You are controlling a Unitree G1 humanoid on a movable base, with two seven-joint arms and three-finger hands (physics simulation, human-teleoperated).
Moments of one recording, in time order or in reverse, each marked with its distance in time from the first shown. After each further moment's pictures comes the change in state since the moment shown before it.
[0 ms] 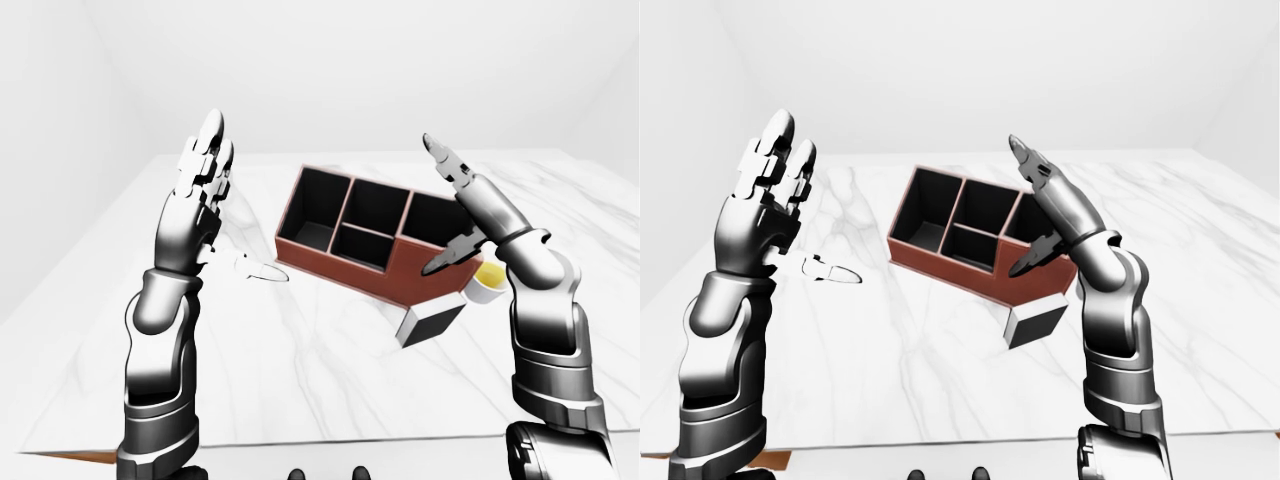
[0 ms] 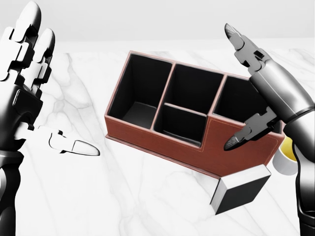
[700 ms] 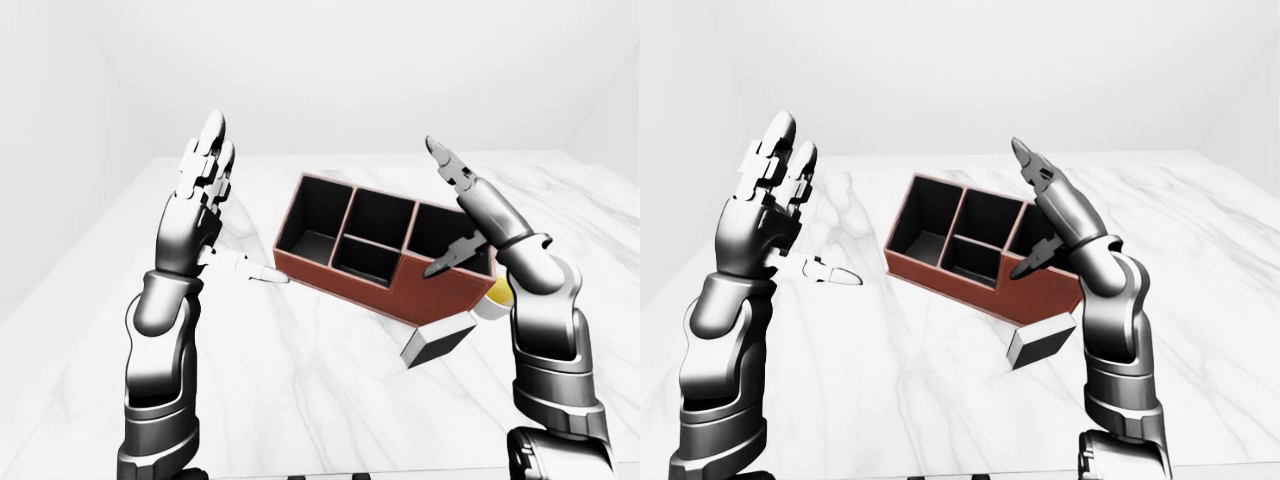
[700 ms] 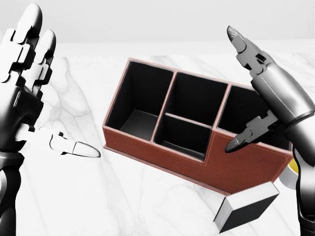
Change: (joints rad) left arm 0.008 -0.004 -0.002 -0.008 0.006 0.000 -0.003; right arm 0.024 0.005 -0.001 -0.014 -0.013 0.000 -0.015
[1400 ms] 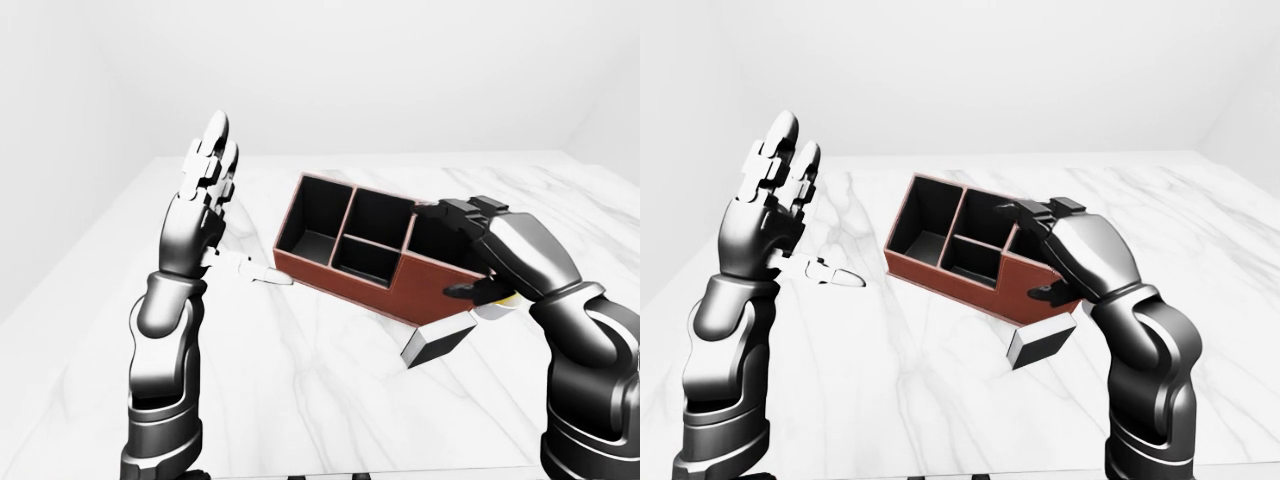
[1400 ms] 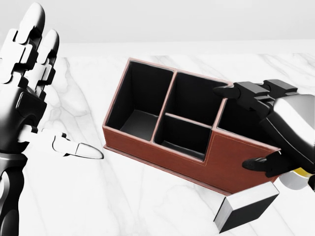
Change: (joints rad) left arm 0.006 -0.014 -0.013 -0.014 -0.007 0.000 0.006; right arm 0.237 0.013 -0.090 -0.373 -0.192 -0.175 0.135
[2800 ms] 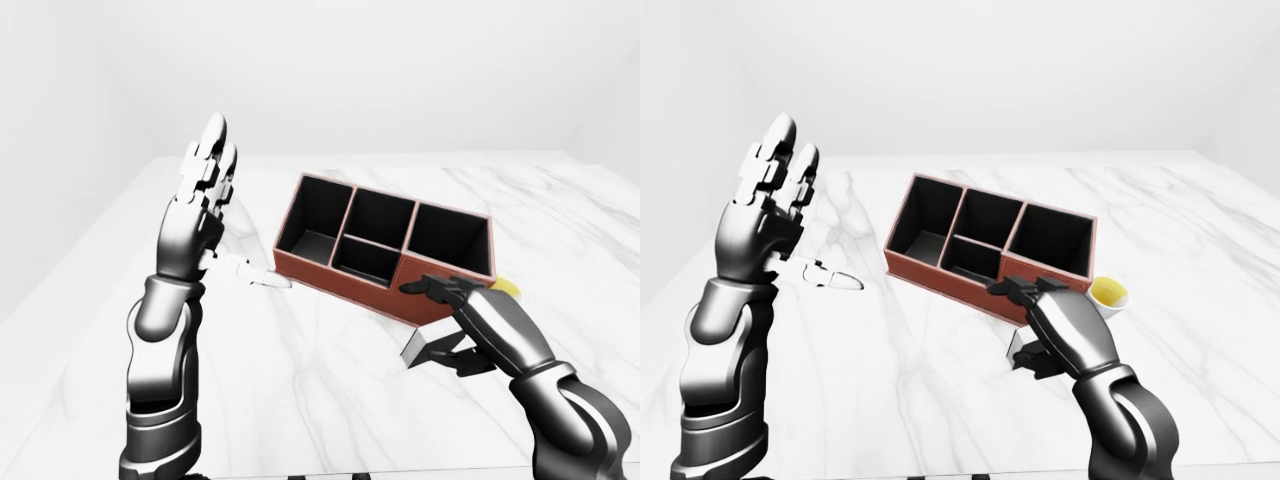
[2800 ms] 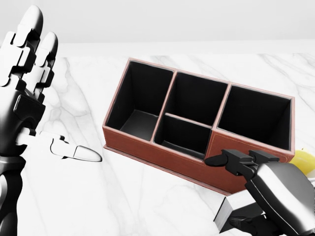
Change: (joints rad) left arm 0.016 -0.001 0.007 -0.014 -0.011 0.000 -0.006; right arm 0.409 0.232 0.066 -0.187 -0.107 0.000 0.025
